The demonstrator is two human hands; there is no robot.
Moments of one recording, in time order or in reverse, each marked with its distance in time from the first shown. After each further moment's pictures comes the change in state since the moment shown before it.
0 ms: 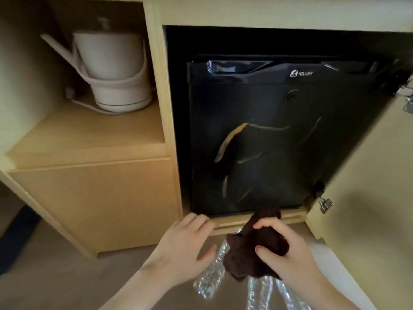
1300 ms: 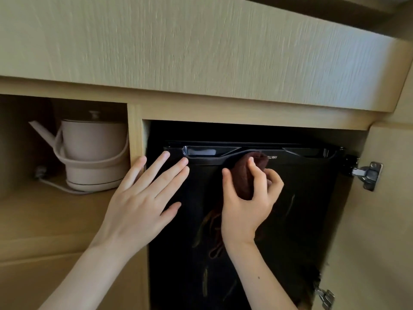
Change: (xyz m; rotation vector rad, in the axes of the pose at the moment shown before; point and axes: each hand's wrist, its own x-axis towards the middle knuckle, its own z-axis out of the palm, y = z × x) left_hand 0.115 -0.066 -0.143 0.649 0.958 0.148; right_hand 0.190 -0.133 0.014 0.207 1.126 -0.751
